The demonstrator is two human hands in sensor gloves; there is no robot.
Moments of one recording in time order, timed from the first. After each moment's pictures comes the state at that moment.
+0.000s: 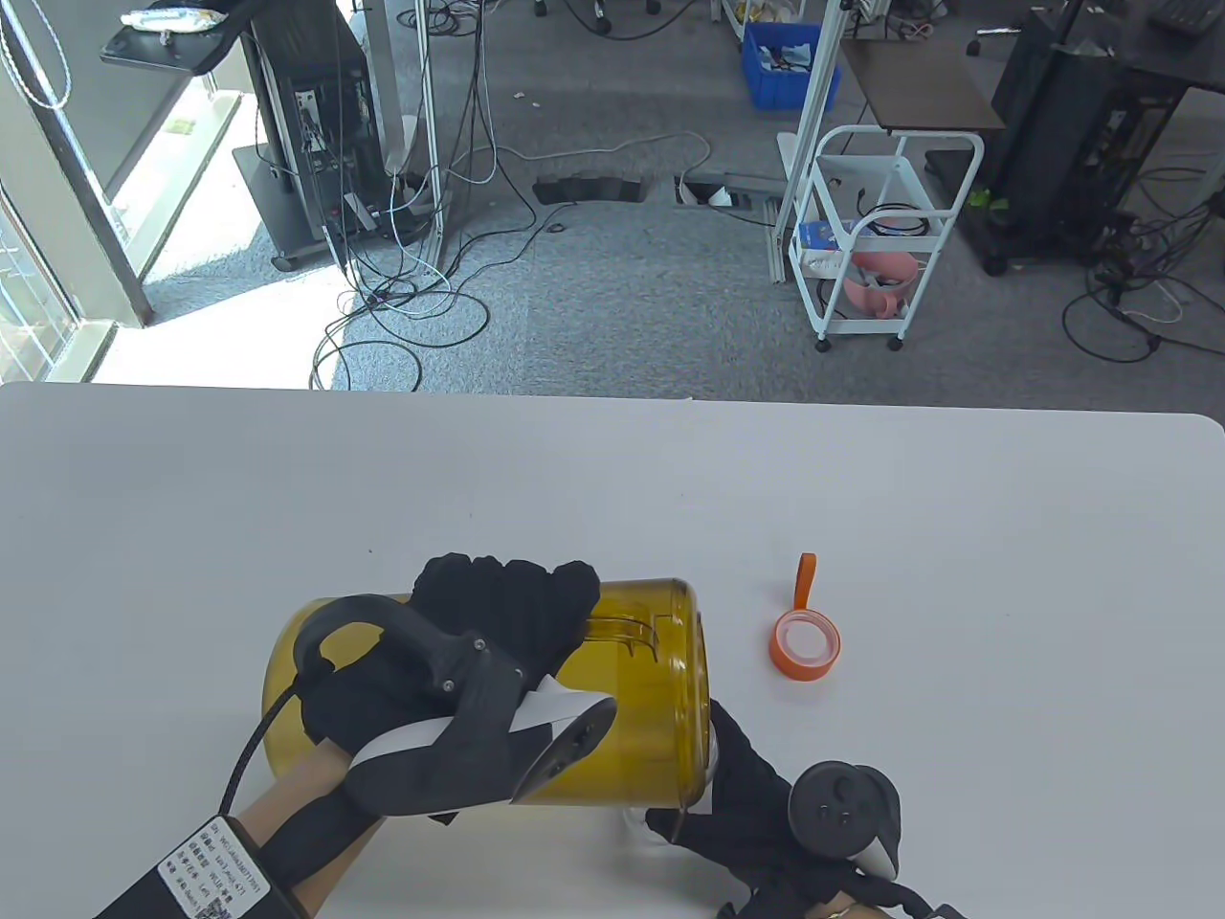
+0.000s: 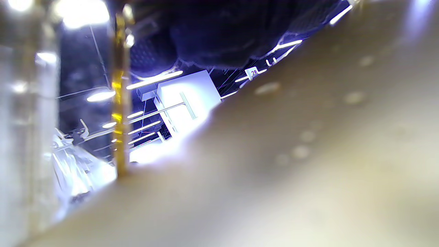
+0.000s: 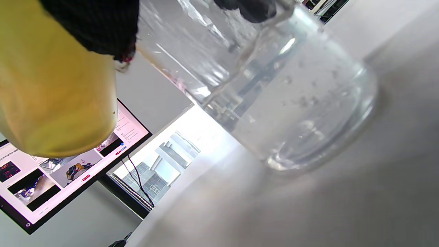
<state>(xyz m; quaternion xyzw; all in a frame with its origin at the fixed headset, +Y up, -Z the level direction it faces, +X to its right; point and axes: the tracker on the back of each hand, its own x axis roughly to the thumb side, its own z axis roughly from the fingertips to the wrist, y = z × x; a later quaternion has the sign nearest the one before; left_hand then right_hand) -0.089 -0.451 -0.215 0.18 -0.24 -0.21 0.93 0.148 -0.733 -0.242 0.27 0.02 0.84 0.46</state>
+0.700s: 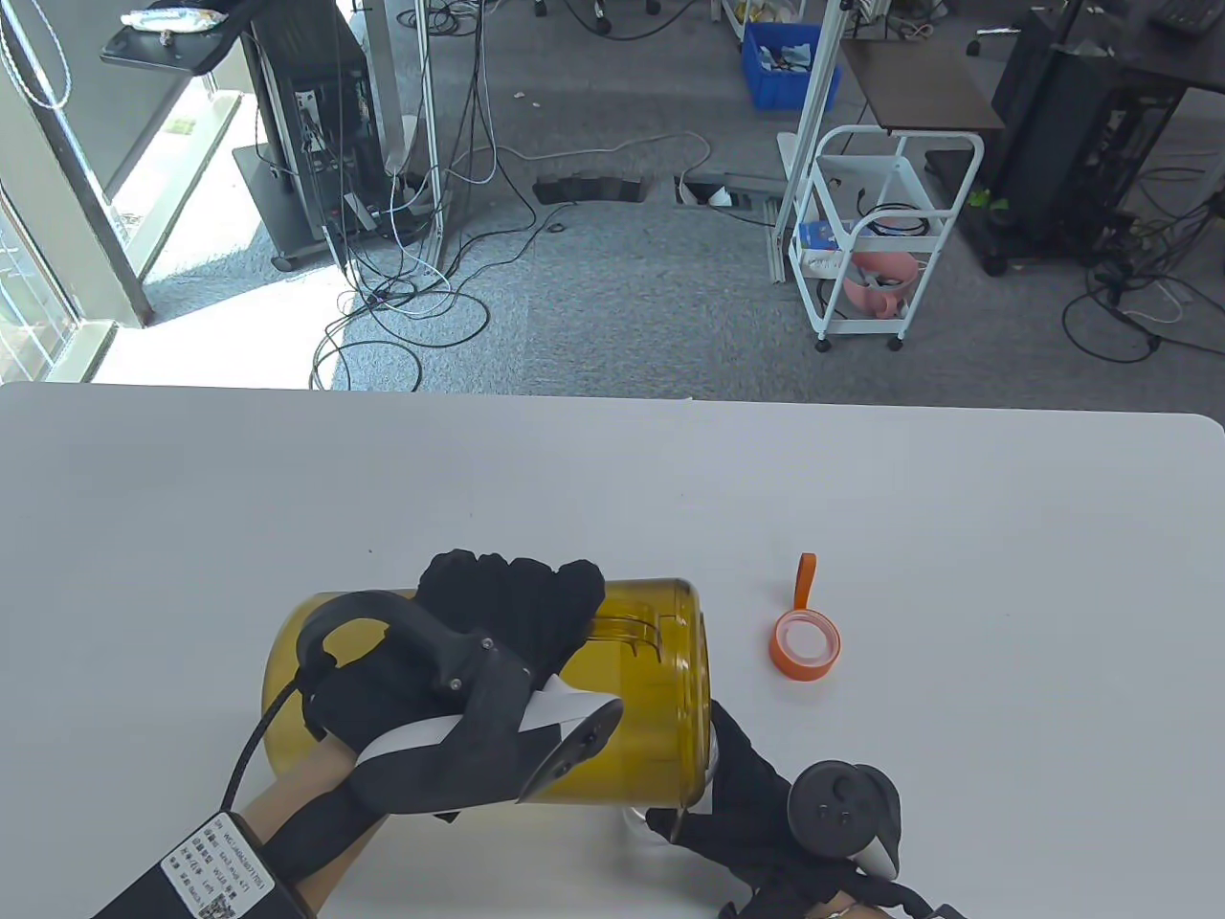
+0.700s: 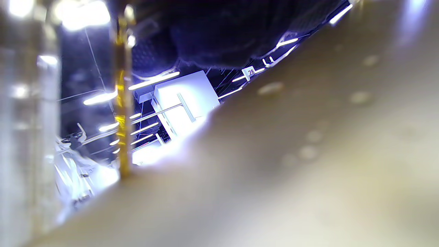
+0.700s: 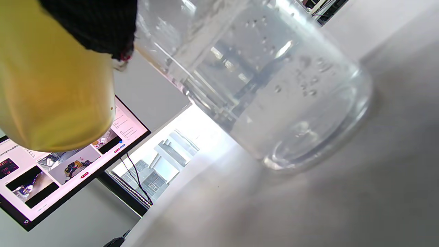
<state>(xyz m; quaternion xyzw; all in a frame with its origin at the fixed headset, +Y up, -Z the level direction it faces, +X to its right) -0.086 -0.449 -0.215 0.18 -0.25 -0.22 0.93 0.149 -0.733 -0.242 0.27 0.02 0.85 0.46</state>
